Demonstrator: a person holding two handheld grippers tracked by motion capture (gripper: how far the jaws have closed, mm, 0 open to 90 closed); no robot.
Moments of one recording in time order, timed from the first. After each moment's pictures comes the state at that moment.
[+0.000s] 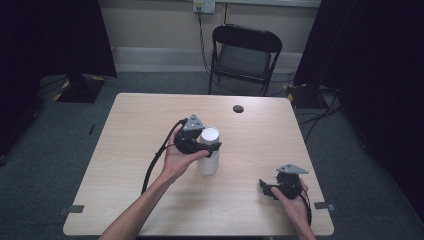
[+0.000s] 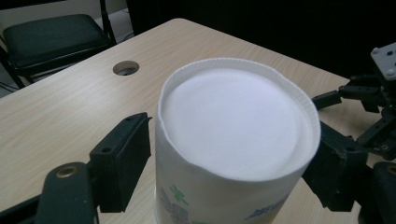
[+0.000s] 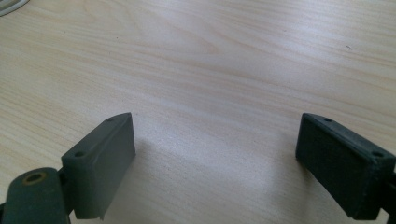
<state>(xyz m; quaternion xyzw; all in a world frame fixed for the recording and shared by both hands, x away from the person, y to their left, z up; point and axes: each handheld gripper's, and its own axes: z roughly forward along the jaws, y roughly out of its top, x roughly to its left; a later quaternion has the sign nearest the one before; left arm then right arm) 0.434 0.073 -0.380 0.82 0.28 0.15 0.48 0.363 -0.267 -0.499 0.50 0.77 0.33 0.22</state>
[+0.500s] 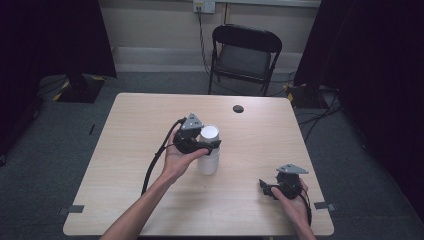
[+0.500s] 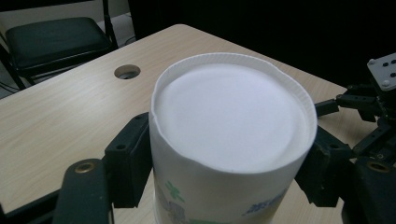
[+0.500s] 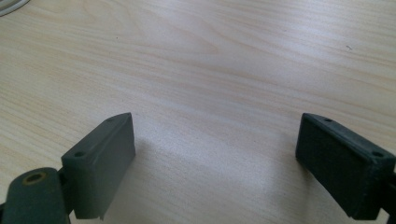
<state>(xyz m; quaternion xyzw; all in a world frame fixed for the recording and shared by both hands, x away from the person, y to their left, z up) 0.433 0.076 -0.376 0.80 0.29 0.15 0.50 0.363 -0.267 -0.499 0.50 0.77 0.33 0.22</state>
